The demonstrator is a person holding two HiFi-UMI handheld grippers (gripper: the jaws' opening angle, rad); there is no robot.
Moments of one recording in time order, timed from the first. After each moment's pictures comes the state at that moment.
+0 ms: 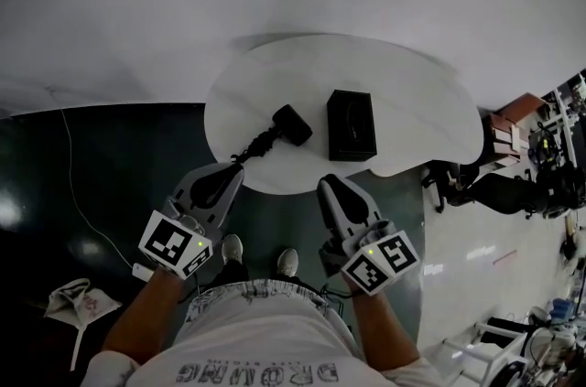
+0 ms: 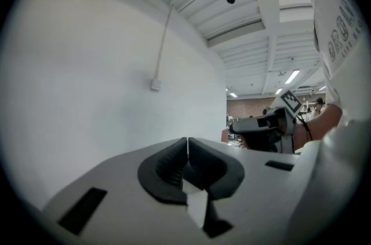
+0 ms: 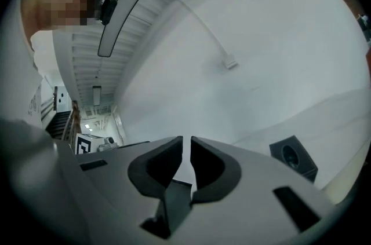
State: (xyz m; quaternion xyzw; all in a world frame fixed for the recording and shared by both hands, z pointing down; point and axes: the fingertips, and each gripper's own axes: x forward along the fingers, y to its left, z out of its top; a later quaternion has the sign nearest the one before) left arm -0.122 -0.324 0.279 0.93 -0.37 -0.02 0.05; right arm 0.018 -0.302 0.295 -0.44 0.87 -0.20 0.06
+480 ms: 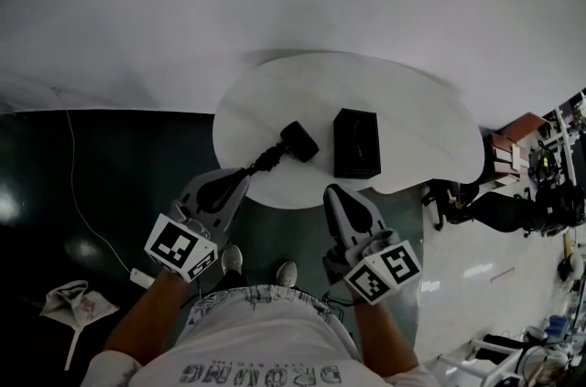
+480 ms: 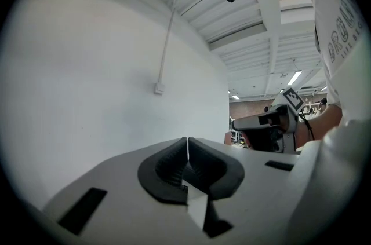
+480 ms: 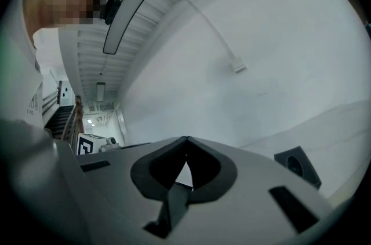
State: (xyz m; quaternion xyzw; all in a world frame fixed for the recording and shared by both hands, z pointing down) left arm -0.133 -0.336 0.267 0.92 -0.38 -0.03 0.04; right arm 0.005 -0.313 0.272 -0.44 0.88 -0.18 0.05
